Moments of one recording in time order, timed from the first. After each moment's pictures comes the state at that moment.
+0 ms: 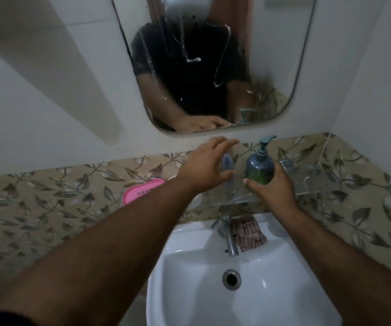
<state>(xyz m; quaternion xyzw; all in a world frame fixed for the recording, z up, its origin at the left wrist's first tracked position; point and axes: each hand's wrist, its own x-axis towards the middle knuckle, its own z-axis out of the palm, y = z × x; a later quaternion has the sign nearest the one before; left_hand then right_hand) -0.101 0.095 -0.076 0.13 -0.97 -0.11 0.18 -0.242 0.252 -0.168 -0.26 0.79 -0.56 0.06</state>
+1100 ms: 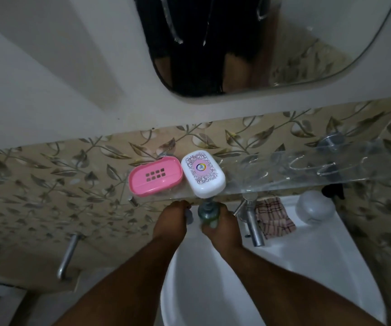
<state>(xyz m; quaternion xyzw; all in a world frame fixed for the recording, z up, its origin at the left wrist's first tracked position) 0.024 0.040 -0.284 0.43 -0.86 -0.26 0.04 -0.092 0.146 -0.343 -0.26 0.83 -0.43 0.25</state>
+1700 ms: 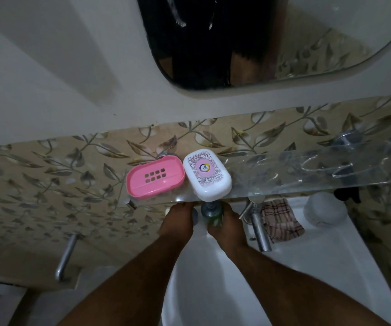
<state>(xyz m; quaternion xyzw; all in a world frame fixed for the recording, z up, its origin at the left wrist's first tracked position) 0.008 0.028 -0.310 0.41 -0.88 -0.25 0.01 -0.107 0.129 -0.377 -0.28 0.84 -0.42 0.21</state>
